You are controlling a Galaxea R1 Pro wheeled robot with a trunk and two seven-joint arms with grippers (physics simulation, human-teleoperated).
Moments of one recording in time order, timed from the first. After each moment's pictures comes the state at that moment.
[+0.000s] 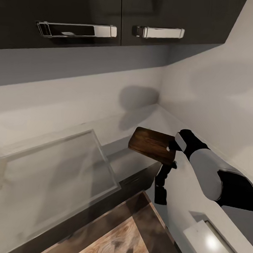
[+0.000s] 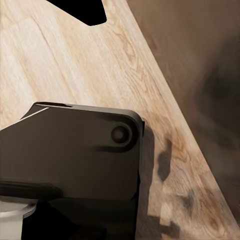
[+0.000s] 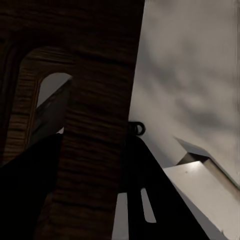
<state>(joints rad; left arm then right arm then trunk) 0.40 -0.01 0.11 -0.84 0.03 -0.36 -0.04 -1.38 -0.03 -0.12 -0.24 -0.02 0.74 -0.28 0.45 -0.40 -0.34</state>
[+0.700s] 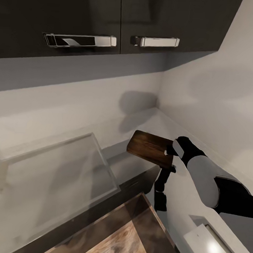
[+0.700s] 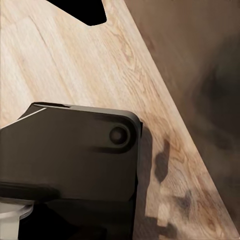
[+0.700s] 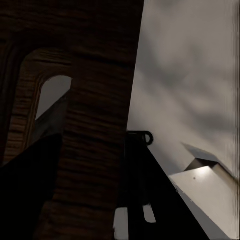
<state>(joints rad) 0.40 -0.01 0.11 -0.82 0.03 -0.36 -0.03 -1.32 -0.02 -0.12 -0.24 -0.03 0.66 -0.28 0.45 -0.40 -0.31</state>
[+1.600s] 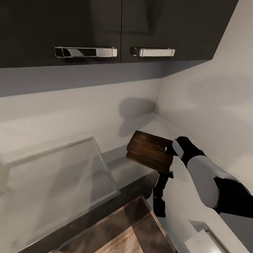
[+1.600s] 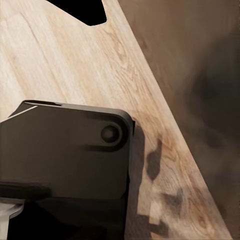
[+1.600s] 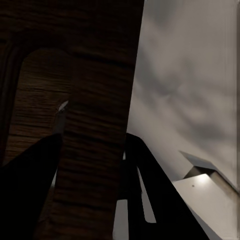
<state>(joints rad) 0.40 -0.01 0.11 -0.81 0.03 -0.36 -0.03 -1.32 -0.02 -0.12 -0.24 -0.02 0.66 -0.28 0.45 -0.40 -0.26</state>
